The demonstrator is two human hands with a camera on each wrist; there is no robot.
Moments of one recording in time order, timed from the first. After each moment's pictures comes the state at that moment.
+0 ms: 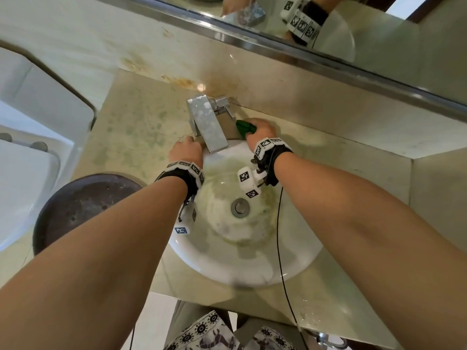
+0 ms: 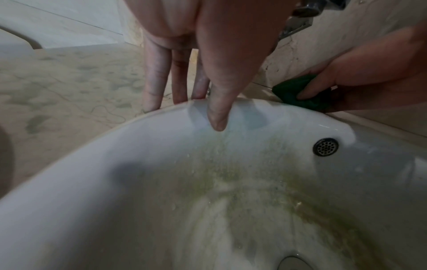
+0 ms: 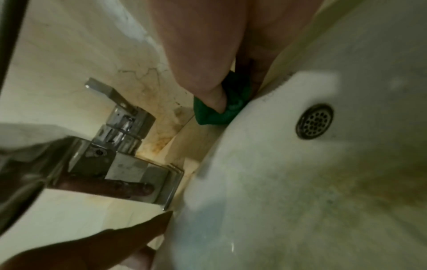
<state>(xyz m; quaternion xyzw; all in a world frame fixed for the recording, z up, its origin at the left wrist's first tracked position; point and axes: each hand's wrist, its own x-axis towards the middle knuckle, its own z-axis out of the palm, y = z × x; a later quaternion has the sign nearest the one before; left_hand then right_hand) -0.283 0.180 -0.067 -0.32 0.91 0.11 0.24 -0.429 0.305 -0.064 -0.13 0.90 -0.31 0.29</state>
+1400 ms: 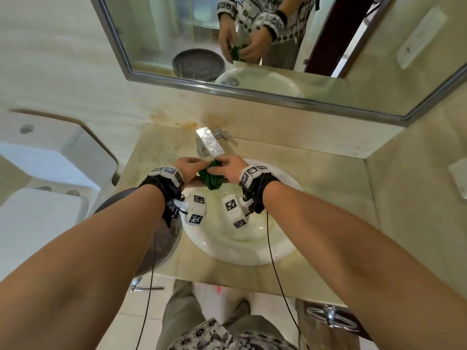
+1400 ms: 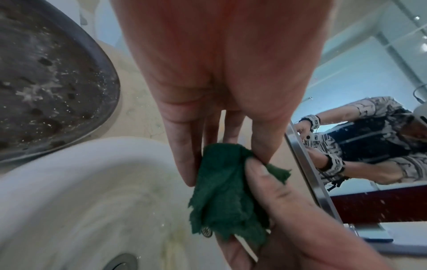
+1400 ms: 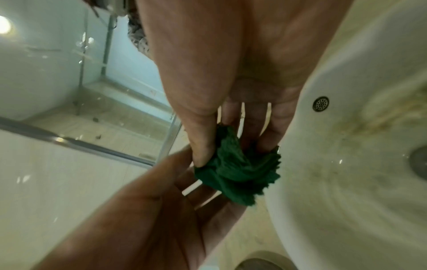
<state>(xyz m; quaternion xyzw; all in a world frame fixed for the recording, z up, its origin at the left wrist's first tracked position) -0.177 0.225 0.087 -0.41 0.59 0.69 0.05 -0.270 0.346 0.075 -0.21 0.78 -0.43 0.41</state>
